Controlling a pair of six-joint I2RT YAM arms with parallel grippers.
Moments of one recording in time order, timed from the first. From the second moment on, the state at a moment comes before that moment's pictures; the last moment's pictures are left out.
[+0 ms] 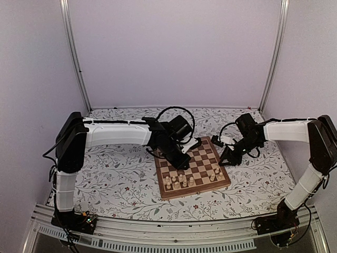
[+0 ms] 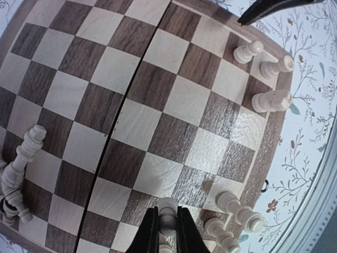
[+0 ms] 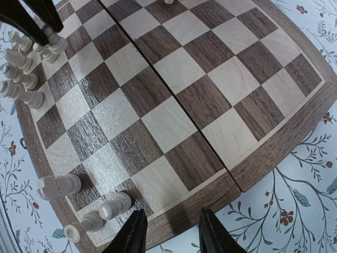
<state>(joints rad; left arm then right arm) -1.00 2.10 1.66 -0.67 0.15 -0.09 0.40 1.64 0.96 -0.51 -0.48 -0.68</state>
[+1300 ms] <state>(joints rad) -1.03 2.19 1.74 -0.71 0.23 -0.04 0.40 1.64 0.96 -0.51 -0.48 -0.68</state>
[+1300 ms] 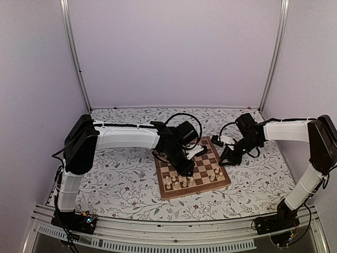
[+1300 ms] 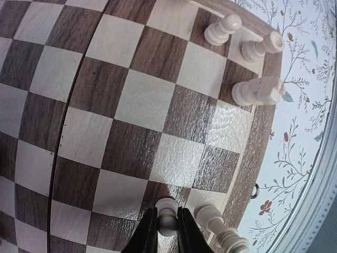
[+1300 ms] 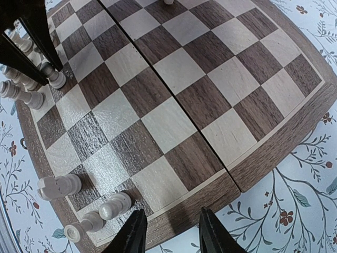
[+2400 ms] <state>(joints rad) -0.74 2.00 1.65 -0.66 0.04 0.01 0.41 1.63 1.24 -0.57 -0.55 -0.66</state>
